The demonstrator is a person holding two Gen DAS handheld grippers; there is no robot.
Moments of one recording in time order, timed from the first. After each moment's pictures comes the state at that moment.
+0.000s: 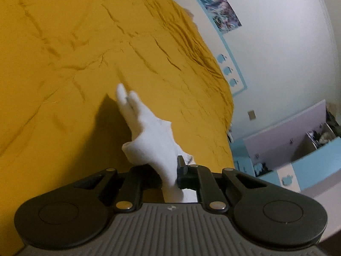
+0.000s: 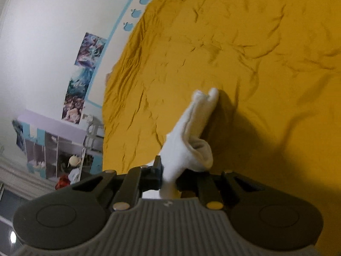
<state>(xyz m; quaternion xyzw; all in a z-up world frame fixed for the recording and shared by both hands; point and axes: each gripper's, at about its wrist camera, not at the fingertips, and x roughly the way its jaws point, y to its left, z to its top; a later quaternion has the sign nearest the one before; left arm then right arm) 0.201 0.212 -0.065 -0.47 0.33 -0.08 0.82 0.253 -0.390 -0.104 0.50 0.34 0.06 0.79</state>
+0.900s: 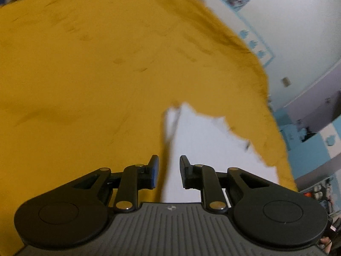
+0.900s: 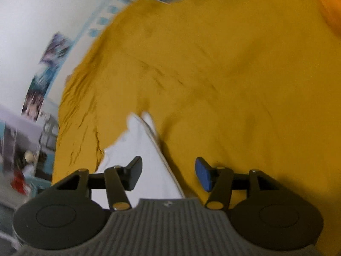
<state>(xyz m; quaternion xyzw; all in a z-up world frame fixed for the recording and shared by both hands) 0.144 0.244 -0.051 -0.33 0.39 -0.03 0.86 0.166 -0.453 -0.102 0.38 0.36 -0.03 0.85</state>
